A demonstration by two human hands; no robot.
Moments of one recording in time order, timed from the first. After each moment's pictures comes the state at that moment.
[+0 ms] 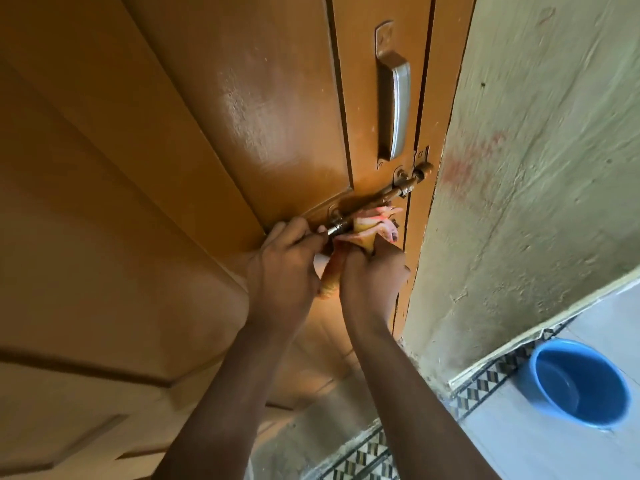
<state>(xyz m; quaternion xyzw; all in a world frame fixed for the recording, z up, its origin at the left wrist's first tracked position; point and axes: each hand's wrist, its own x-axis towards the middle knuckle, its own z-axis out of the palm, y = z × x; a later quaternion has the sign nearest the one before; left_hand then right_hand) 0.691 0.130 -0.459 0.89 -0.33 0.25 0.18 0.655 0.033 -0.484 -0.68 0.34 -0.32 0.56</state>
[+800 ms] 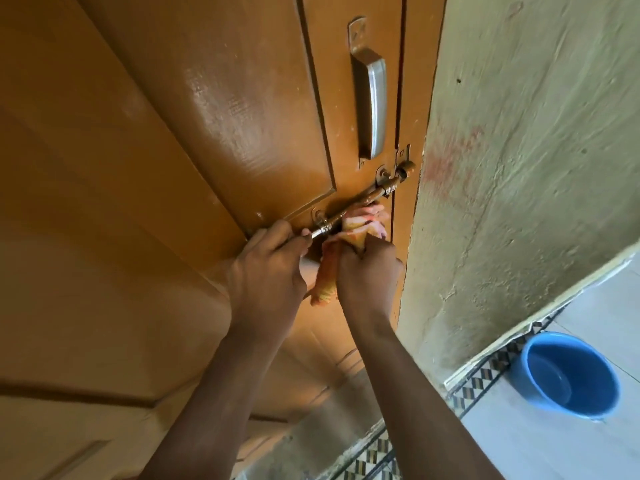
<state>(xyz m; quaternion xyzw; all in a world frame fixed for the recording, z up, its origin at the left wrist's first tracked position) 0.690 0.131 -0.461 0.90 -0.32 0.27 0.13 0.649 0.017 -0.477 -0.69 0.34 -0.27 0.58</state>
